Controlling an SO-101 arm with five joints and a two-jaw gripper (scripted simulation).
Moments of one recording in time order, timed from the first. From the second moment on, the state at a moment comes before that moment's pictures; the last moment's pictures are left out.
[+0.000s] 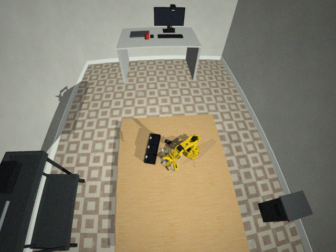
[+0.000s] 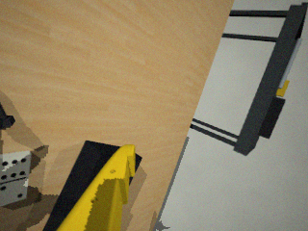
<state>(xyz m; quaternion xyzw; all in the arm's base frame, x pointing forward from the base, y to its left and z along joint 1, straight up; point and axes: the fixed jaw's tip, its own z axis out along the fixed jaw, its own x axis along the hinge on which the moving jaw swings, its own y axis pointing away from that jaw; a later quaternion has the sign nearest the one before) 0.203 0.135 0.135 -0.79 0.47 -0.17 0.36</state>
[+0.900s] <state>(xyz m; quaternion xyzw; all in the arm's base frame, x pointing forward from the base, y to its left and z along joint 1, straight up) 0.193 0.063 0.109 -0.51 0.83 -0.06 0.23</state>
